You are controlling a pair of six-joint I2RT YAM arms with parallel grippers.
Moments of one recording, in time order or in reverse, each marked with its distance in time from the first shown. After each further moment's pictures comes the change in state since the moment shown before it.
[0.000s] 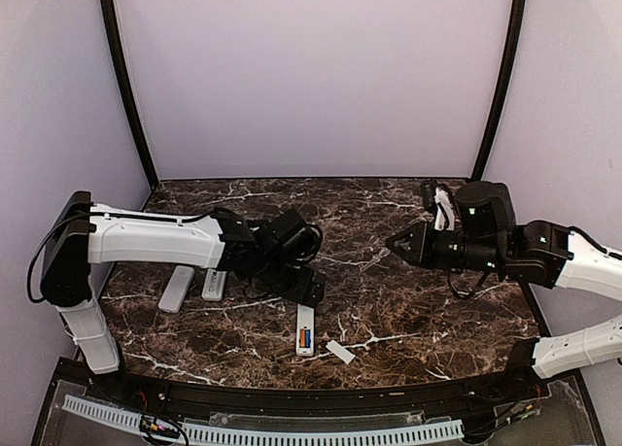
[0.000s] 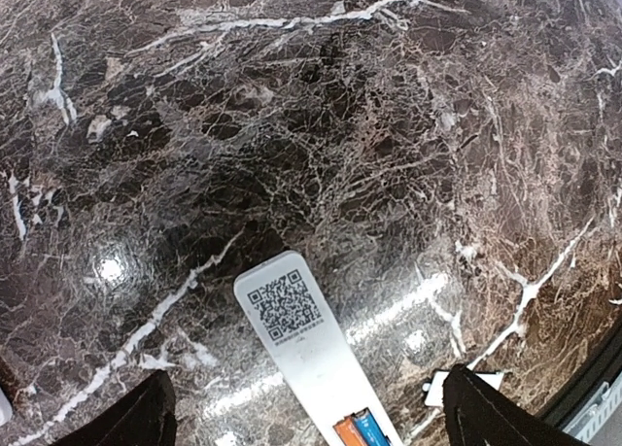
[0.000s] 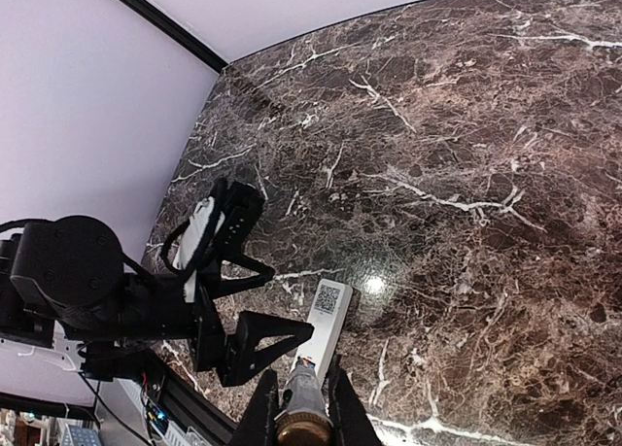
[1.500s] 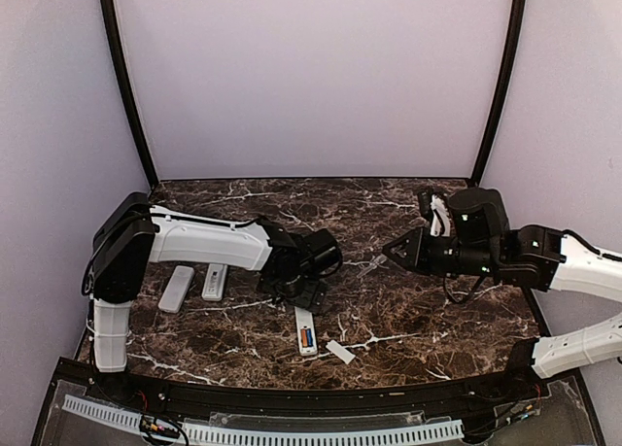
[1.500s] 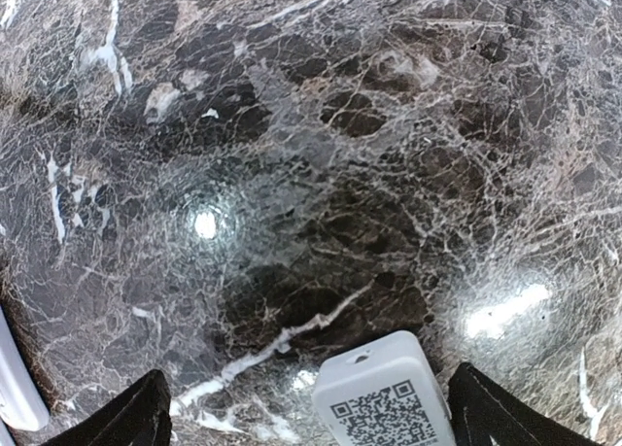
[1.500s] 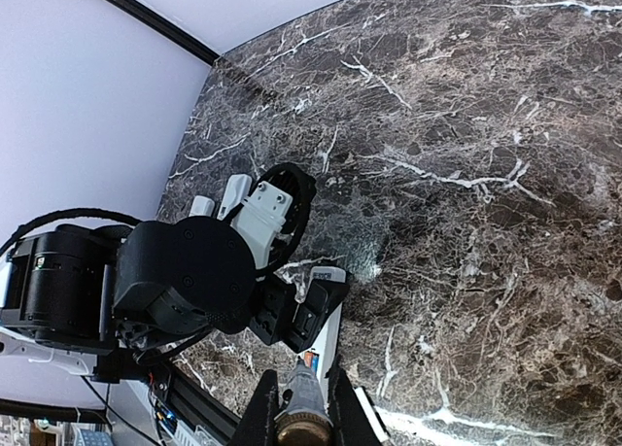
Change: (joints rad) left arm 0.003 0.284 0.209 -0.204 -0.217 -0.051; right arm 0.000 0.018 -0.033 0.026 -0.015 0.063
